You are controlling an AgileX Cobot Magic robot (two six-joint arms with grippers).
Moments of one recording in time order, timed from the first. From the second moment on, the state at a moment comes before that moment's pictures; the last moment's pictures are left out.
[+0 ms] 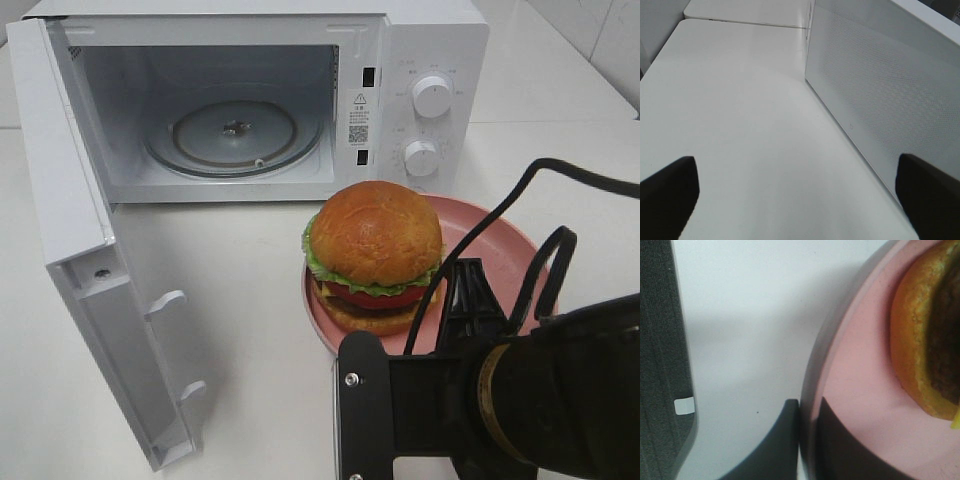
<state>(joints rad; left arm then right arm) 0.05 -0.01 -0.52 -0.11 1.07 0.02 1.18 1.46 -0.58 -0.76 0.60 0.24</state>
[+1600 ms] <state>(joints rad) 0.05 -0.01 -0.52 -0.11 1.07 0.02 0.70 1.46 -0.58 -0.20 0.22 -1.13</state>
